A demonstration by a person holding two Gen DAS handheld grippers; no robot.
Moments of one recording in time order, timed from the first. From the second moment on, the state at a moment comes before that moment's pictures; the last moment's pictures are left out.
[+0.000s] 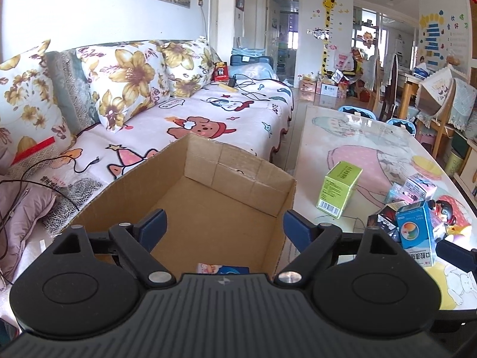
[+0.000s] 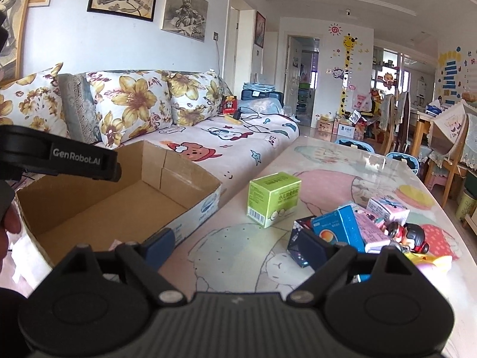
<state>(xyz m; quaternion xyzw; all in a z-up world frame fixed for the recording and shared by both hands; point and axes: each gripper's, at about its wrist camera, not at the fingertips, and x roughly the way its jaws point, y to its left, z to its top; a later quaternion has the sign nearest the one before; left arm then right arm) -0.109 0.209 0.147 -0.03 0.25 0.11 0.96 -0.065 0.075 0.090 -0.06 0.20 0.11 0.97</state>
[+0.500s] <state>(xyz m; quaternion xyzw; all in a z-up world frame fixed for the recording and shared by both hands) -0.103 0.197 0.140 0.00 0.25 0.09 0.96 -0.052 0.027 0.077 0.04 0.29 0.06 0.95</state>
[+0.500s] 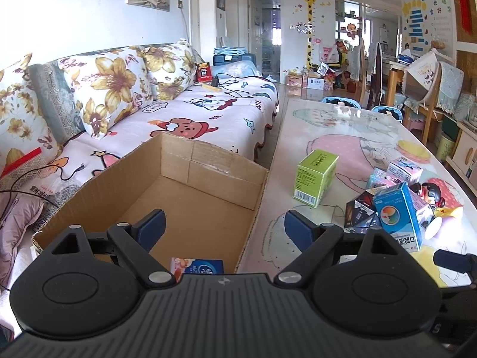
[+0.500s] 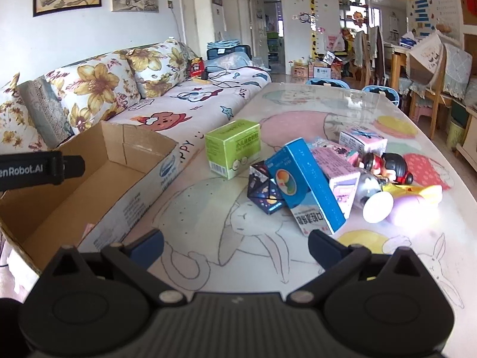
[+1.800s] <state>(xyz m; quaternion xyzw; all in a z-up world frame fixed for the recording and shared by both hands) -0.028 0.101 0.101 0.01 0.27 -0.08 0.96 -0.038 -0.141 0.066 0.06 0.21 -0.09 0.97</state>
